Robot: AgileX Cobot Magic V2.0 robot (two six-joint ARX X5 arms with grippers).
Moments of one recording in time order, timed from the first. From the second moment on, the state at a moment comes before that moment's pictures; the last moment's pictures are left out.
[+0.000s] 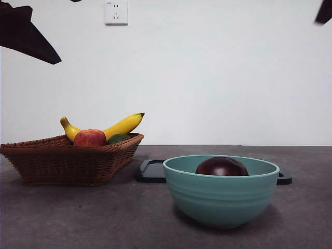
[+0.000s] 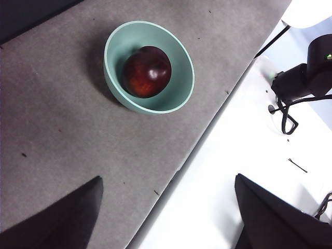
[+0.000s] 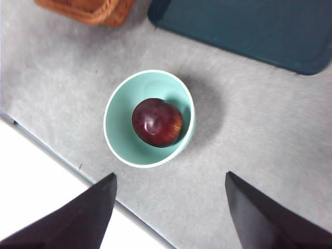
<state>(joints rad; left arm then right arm) -0.52 1.07 1.00 -0.92 0.61 0.07 0.28 0.90 0.95 -1.02 -0.47 0.06</state>
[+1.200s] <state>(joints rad) -0.52 1.07 1.00 -0.92 0.61 0.08 0.53 1.44 0.91 -0.59 -0.23 0.11</state>
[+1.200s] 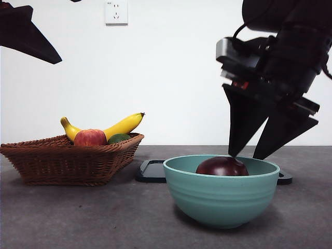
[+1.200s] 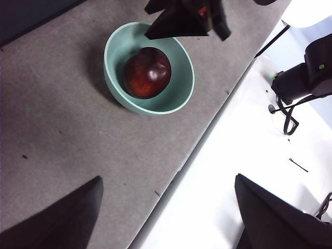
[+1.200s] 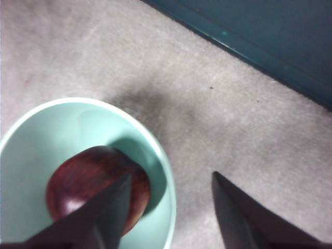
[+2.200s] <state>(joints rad) -0.52 1.07 1.00 -0.90 0.61 0.08 0.54 1.49 0.92 -0.57 -0.24 0.11</state>
